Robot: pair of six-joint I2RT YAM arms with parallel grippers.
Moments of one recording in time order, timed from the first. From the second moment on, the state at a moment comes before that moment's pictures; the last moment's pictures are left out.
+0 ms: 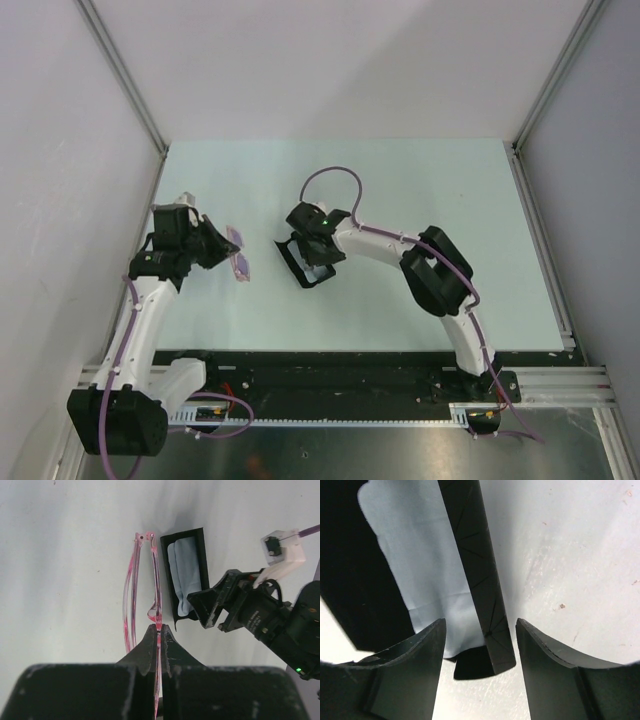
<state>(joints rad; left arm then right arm) -0.01 0.98 0.88 -0.66 0.25 -0.63 0.89 2.17 1.70 -0.70 0.24 0.53</state>
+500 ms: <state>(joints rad) -0.01 0.98 0.86 -0.65 0.32 -0.63 0.85 1.97 1.57 -0.63 0.24 0.62</state>
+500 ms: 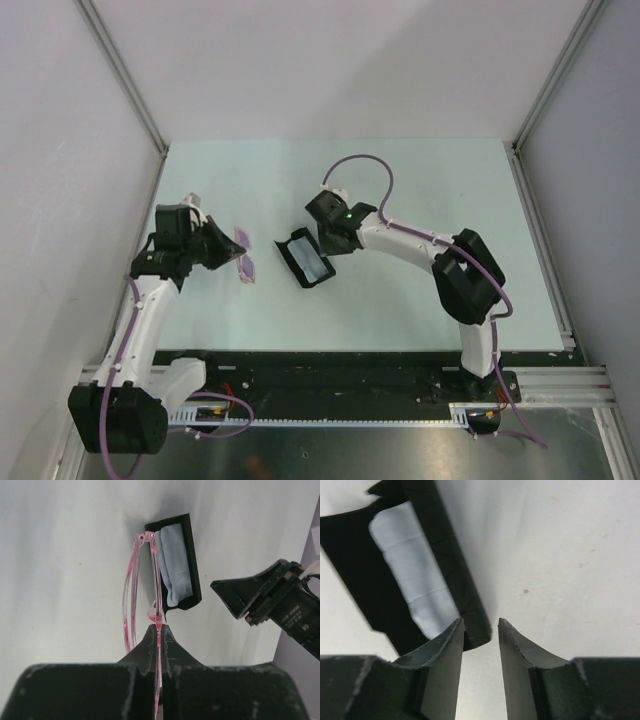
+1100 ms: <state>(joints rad) -0.22 1.23 0.90 -0.40 0.32 -0.78 0.76 2.06 1.53 -0.62 0.17 0.59</state>
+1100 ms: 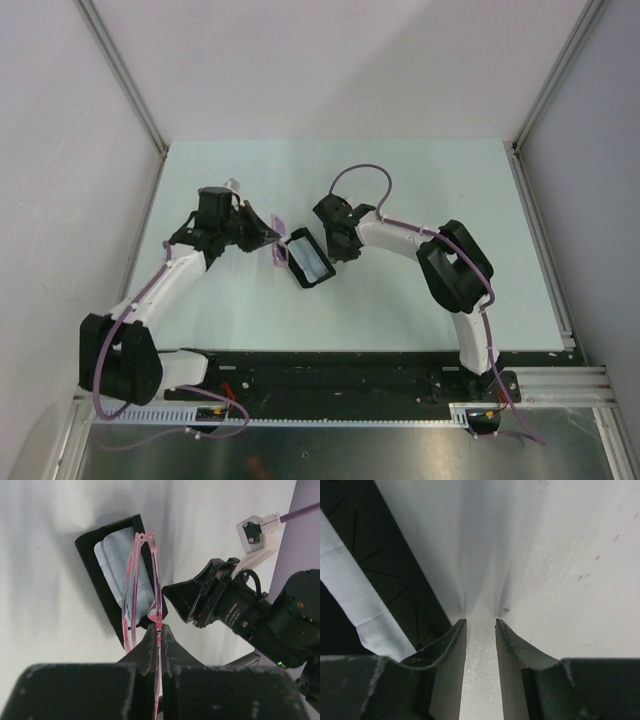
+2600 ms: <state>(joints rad) -0.30 1.53 0.74 0.08 0.41 -0.64 0.73 1.89 1.36 -0.58 0.11 0.61</state>
